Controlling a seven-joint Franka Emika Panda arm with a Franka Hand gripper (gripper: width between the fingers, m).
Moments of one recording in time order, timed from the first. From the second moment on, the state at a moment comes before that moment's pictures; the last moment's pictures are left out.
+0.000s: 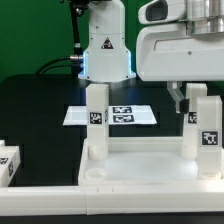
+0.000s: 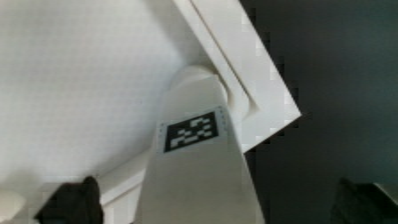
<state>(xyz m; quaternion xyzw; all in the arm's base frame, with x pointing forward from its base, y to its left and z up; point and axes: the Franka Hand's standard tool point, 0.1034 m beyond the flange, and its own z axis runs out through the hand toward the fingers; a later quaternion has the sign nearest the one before) 0.633 0.108 0.117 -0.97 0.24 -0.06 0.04</state>
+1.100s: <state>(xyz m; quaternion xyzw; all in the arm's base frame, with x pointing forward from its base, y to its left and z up) 0.636 0.109 0.116 -0.89 0.46 -0.06 0.04</state>
